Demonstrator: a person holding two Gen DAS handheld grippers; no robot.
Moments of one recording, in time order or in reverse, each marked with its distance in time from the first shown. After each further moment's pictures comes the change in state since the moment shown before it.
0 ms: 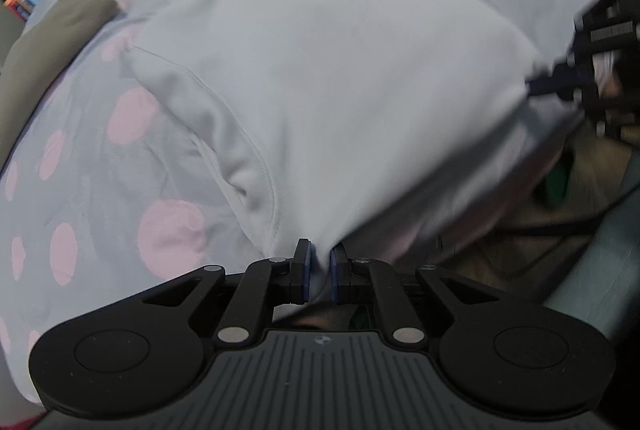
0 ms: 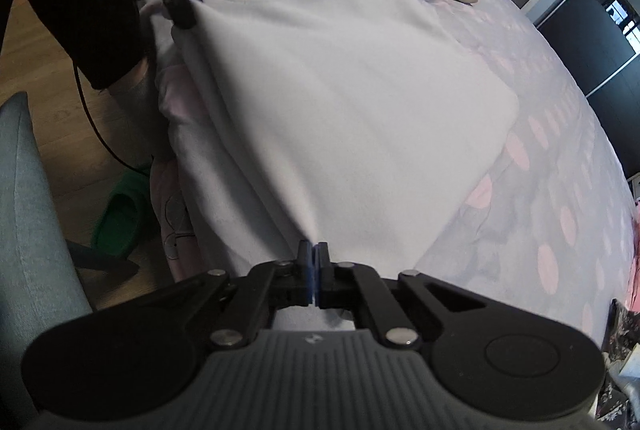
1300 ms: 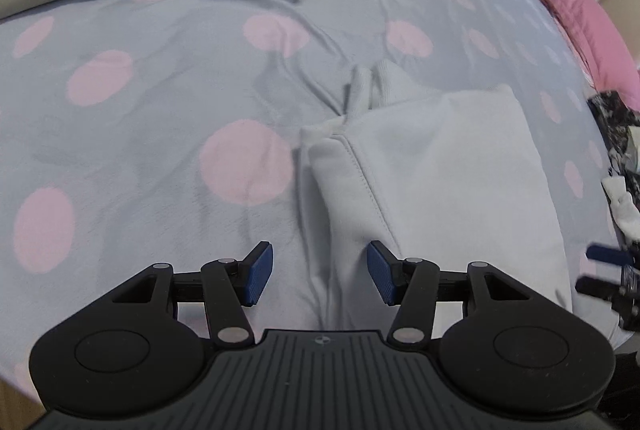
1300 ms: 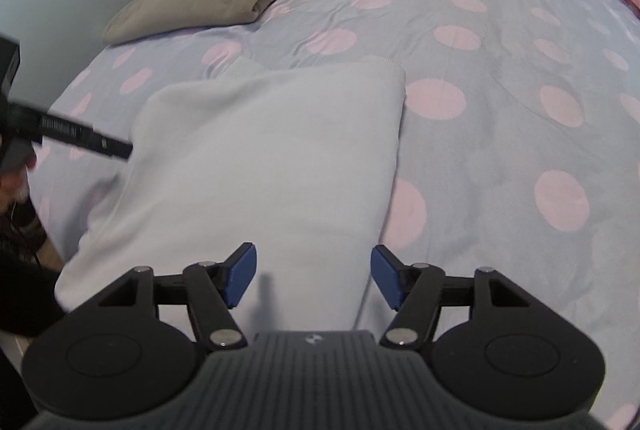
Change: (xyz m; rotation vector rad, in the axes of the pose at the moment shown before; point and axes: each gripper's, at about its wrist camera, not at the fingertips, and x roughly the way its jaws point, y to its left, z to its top) left arm 0.040 0.178 0.051 -0.706 -0.187 -0.230; right arm 0.043 -0.176 0.033 0.784 -0.064 0.181
